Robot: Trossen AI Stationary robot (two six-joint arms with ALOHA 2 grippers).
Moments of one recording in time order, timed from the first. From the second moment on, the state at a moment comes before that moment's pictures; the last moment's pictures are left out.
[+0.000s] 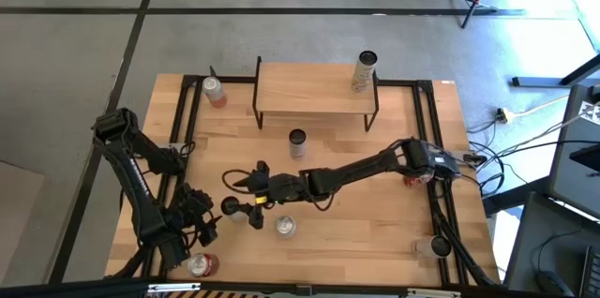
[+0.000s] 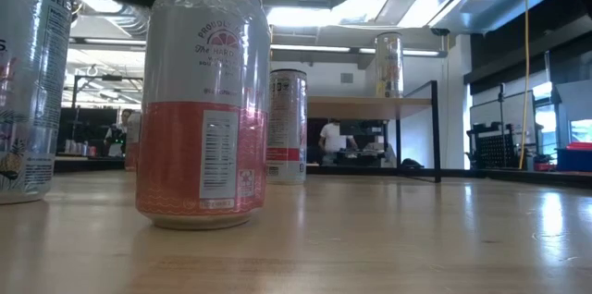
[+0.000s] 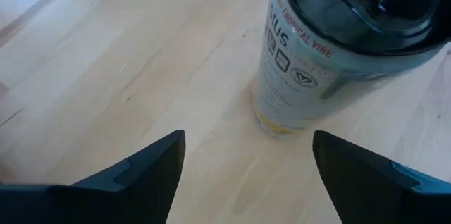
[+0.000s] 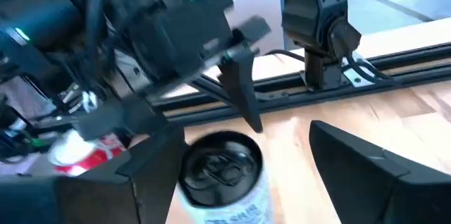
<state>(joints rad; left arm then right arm) -1.09 1.51 1.00 -1.18 -0.63 -1.80 0.26 2.27 1.81 0.23 0.17 0.29</state>
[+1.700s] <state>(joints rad) -1.02 1.51 1.00 -1.16 -0.68 -1.77 0.26 2.39 1.81 0.30 0.12 0.21</state>
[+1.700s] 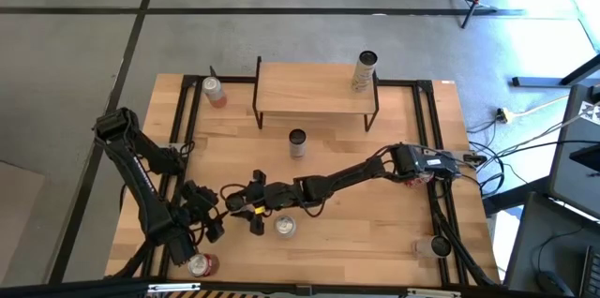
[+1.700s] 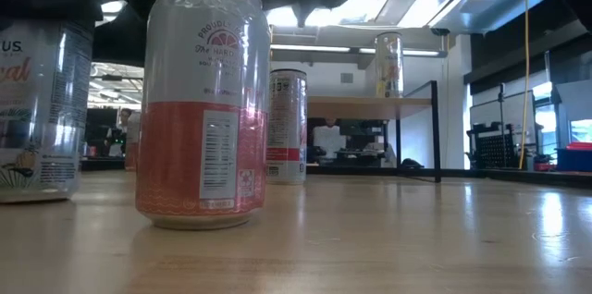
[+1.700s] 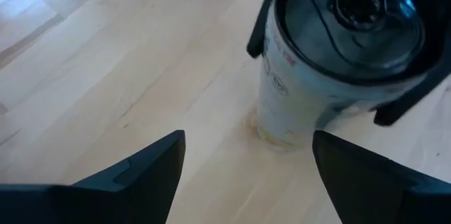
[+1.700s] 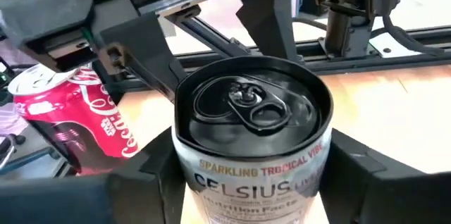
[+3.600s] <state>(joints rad) -0.44 1.51 1.60 -1.24 -0.73 -0.78 -0.10 0.84 1.12 -0.55 0.01 0.05</state>
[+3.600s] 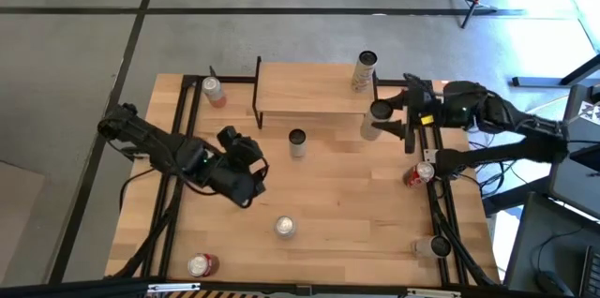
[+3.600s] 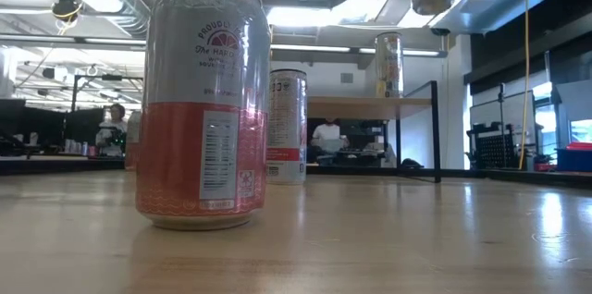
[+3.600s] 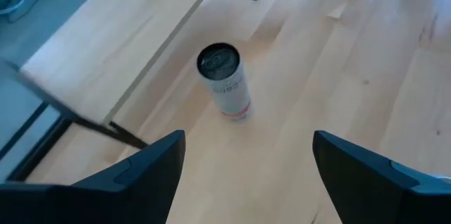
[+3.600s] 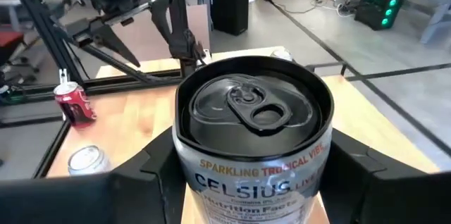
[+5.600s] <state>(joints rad) -0.27 1.51 1.57 -1.08 -0.71 -0.46 -0.80 1.08 0.97 -0.36 -0.48 -0.23</state>
